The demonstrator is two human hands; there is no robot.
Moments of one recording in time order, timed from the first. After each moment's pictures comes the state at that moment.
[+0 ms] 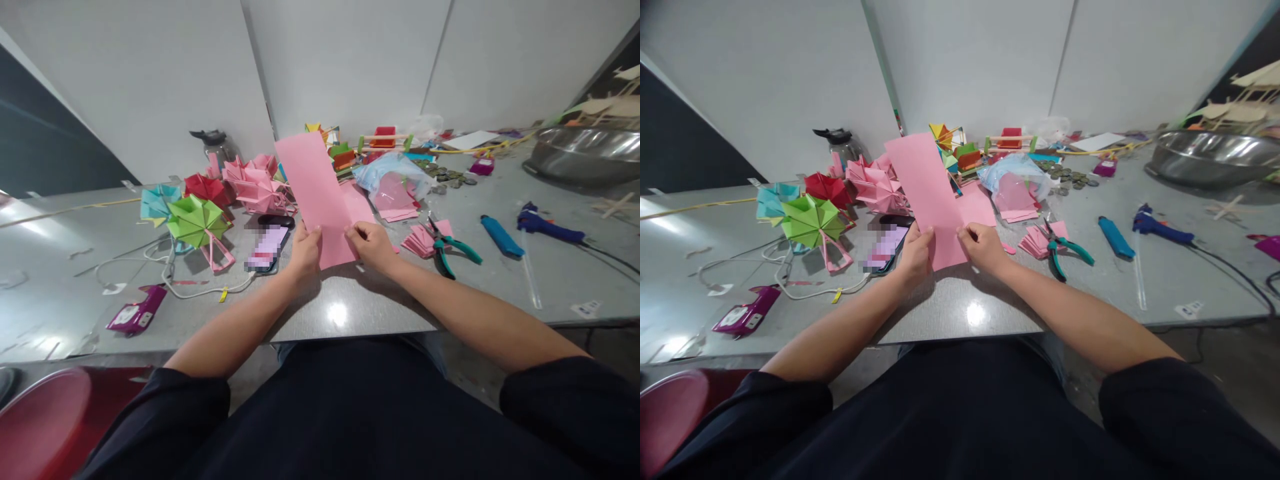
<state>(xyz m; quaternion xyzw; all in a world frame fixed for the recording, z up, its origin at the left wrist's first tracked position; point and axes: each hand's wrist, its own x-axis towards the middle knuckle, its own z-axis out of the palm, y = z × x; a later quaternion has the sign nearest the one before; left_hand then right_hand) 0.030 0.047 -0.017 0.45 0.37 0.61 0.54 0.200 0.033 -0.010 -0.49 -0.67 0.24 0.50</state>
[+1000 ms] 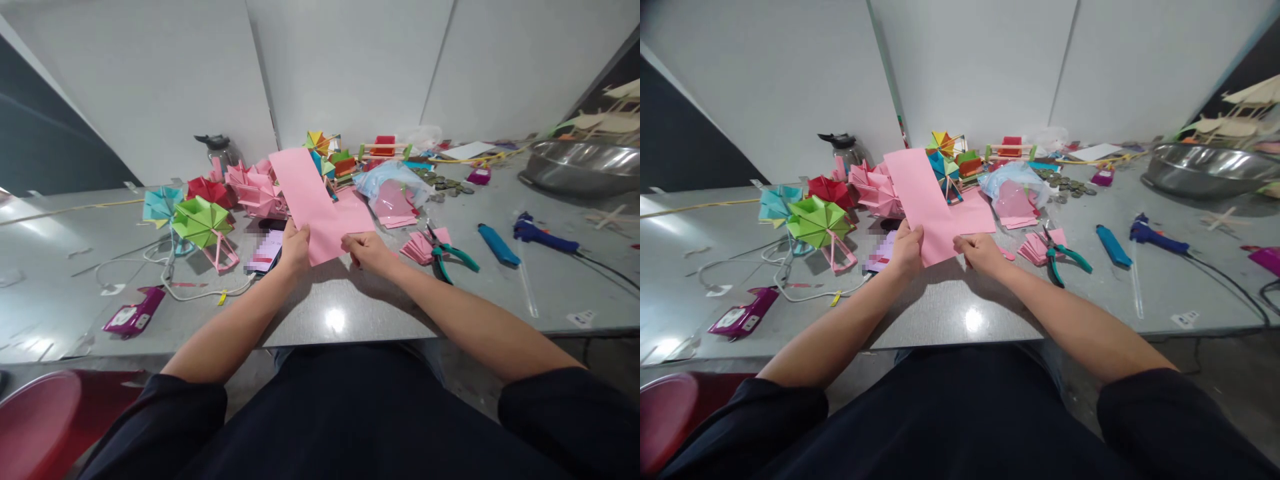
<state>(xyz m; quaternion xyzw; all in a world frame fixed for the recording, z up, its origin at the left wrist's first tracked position) 0.014 0.069 -0.009 0.43 0.37 0.64 0.51 0.203 0.039 -0.014 -0.47 -0.66 0.40 0.44</state>
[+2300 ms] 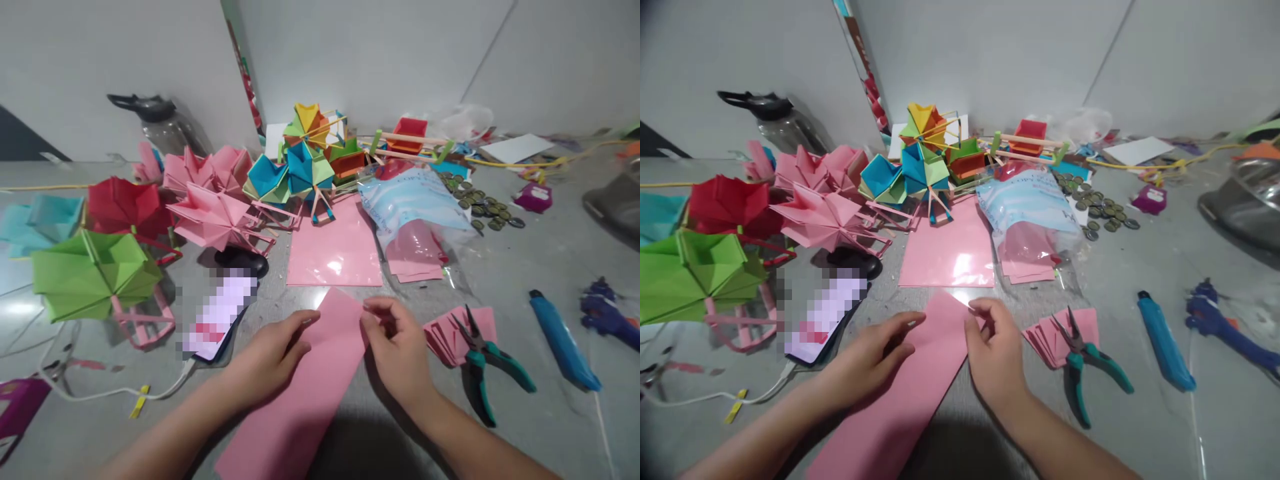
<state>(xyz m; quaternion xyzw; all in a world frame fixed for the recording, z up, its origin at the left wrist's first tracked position) -0.019 0.045 0.013 0.75 0.51 0.11 0.41 0.219 0.028 -0.013 -0.65 -0.52 0.28 0.48</state>
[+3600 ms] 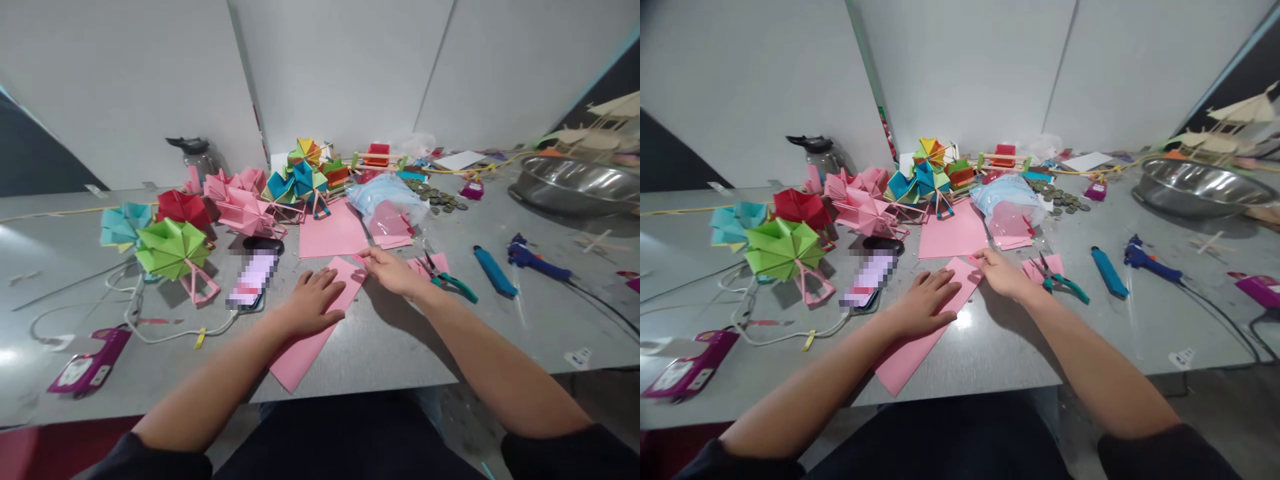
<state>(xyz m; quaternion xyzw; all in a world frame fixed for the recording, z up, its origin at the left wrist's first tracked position) 0.002 0.034 -0.009 0.93 0.35 0.03 0.10 0.255 0.049 0.012 -0.61 -0.69 0.32 0.24</state>
